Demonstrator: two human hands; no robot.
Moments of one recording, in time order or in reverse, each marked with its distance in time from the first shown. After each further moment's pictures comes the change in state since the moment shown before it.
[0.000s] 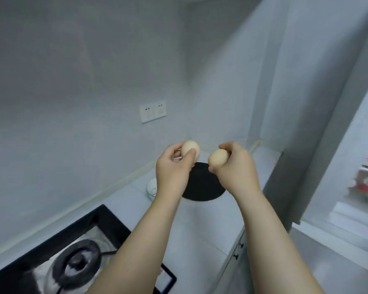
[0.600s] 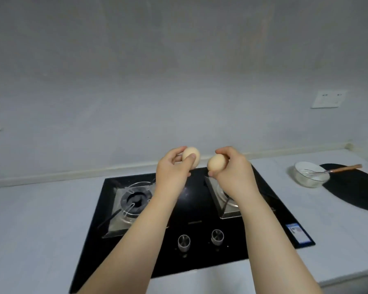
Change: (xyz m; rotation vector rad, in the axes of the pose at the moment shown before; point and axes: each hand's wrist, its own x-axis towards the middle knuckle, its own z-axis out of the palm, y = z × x) left_hand -0.222 0.080 -0.379 0.181 0.622 -0.034; right_hand -0.315 -0.181 0.163 0.172 -0.685 -0.393
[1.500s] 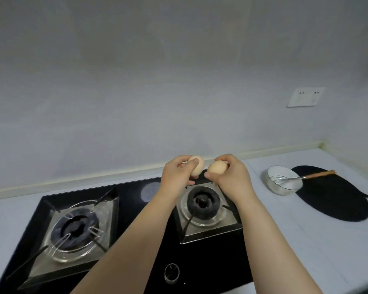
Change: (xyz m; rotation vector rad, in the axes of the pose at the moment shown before) left_hand 0.089 -0.050 0.089 0.062 -0.135 -0.174; right_hand 0.112 0.079 -0.007 0.145 -0.060 0.116
